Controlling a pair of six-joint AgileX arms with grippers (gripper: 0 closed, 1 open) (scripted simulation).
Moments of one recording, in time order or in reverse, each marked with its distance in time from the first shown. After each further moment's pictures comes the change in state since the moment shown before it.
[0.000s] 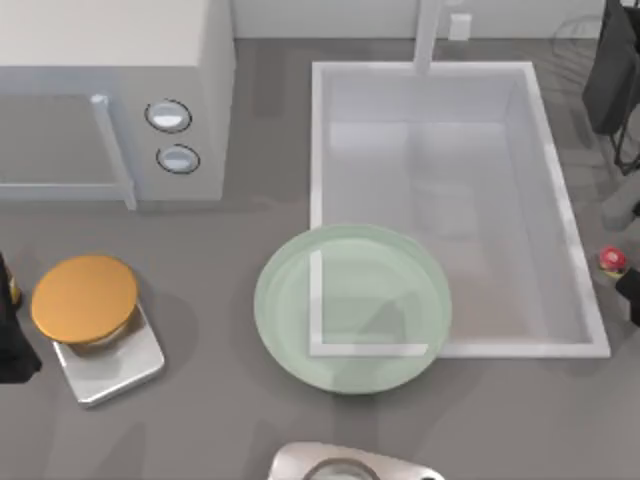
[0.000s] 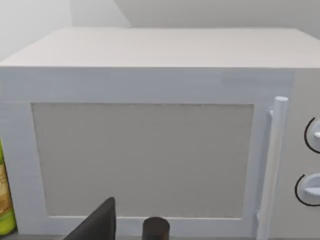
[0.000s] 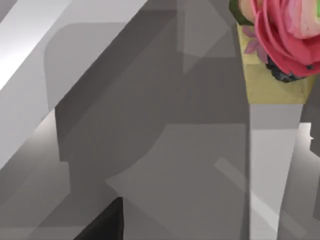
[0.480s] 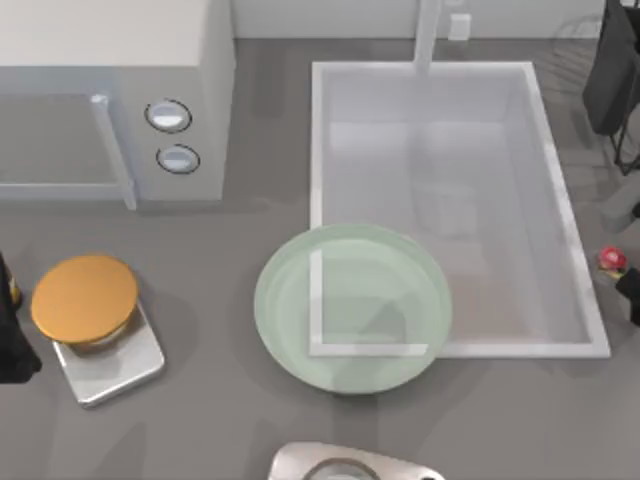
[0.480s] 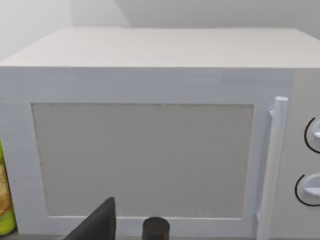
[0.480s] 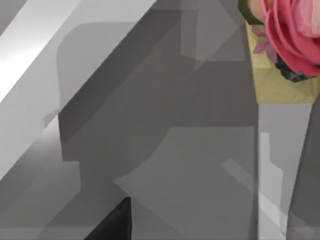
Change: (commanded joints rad) left arm 0.000 0.000 0.000 0.000 0.000 0.000; right arm 0.000 0.000 0.000 0.000 0.000 0.000
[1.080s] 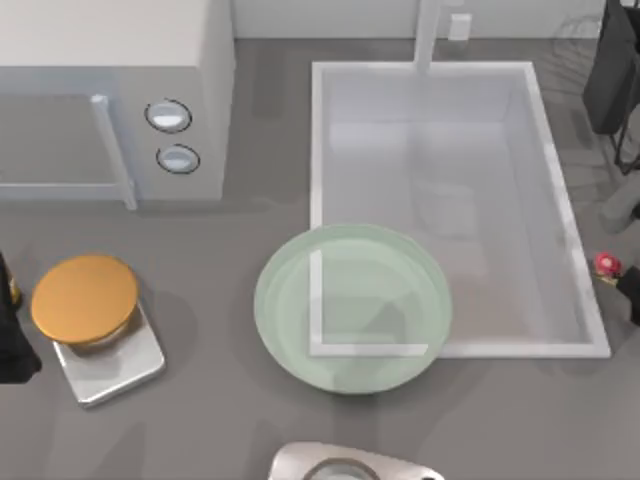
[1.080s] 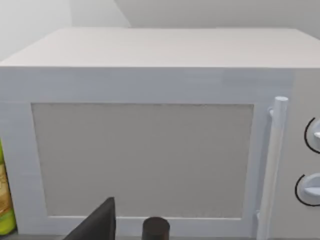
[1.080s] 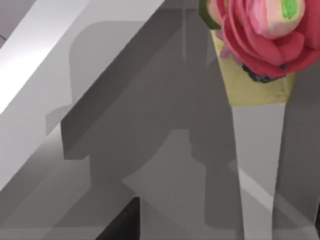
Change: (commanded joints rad) left arm 0.000 0.000 0.000 0.000 0.000 0.000; right arm 0.000 0.000 0.000 0.000 0.000 0.000
